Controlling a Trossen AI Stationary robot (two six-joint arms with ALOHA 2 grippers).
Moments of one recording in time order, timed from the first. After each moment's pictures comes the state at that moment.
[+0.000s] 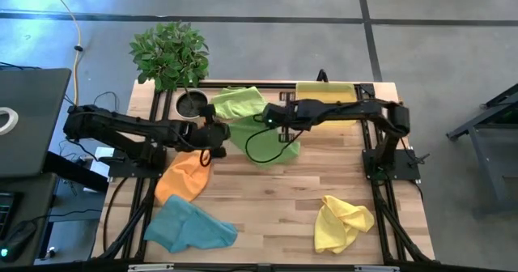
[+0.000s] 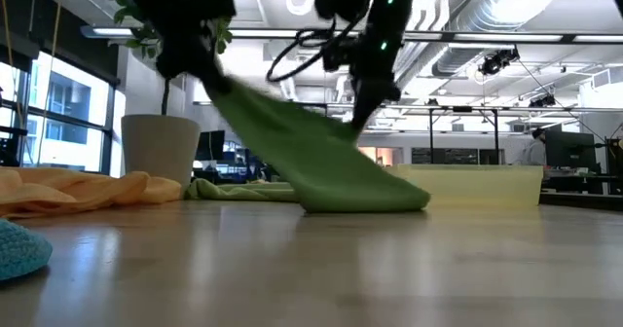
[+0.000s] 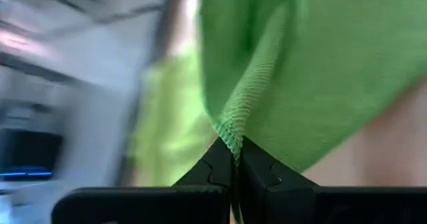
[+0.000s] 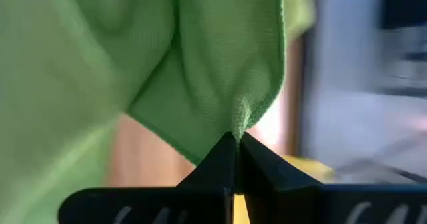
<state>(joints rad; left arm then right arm) 0.07 1.26 0.88 -0.53 -0.72 0.17 -0.16 1.82 1.48 -0.84 0.53 -0.33</state>
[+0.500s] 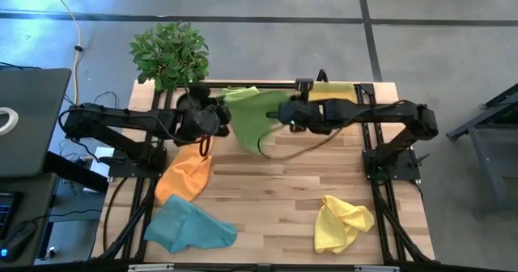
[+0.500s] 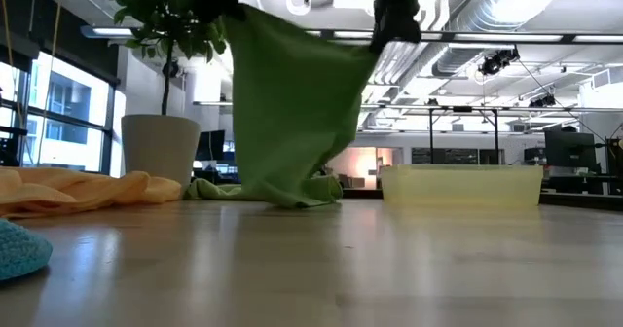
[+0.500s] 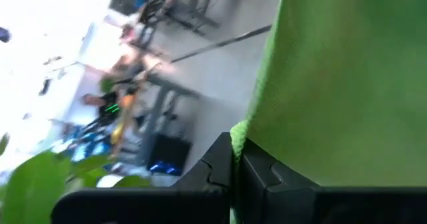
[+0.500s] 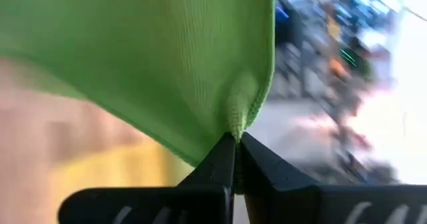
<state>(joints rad) 0.04 1.26 1.15 -0.55 -1.03 0.44 -0.04 1.58 1.48 -0.86 0.85 -0.45</state>
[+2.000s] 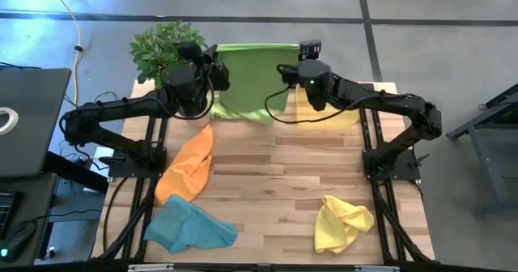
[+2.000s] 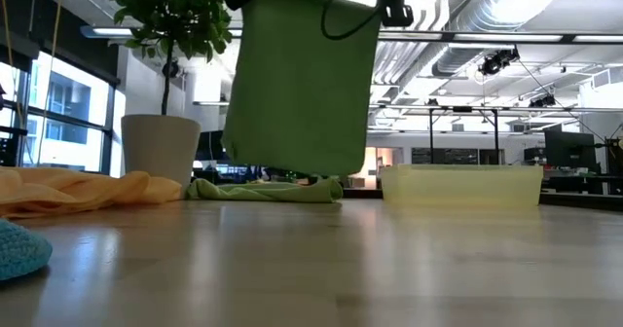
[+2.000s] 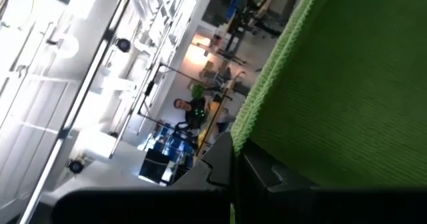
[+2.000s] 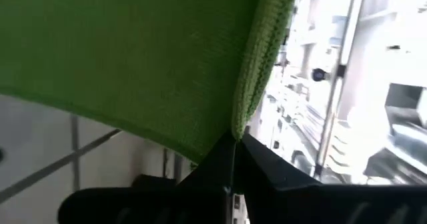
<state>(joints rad) 0.37 1.26 1.19 0.17 -1.03 1.18 -0.26 1.53 1.48 -0.17 1.17 -1.43</state>
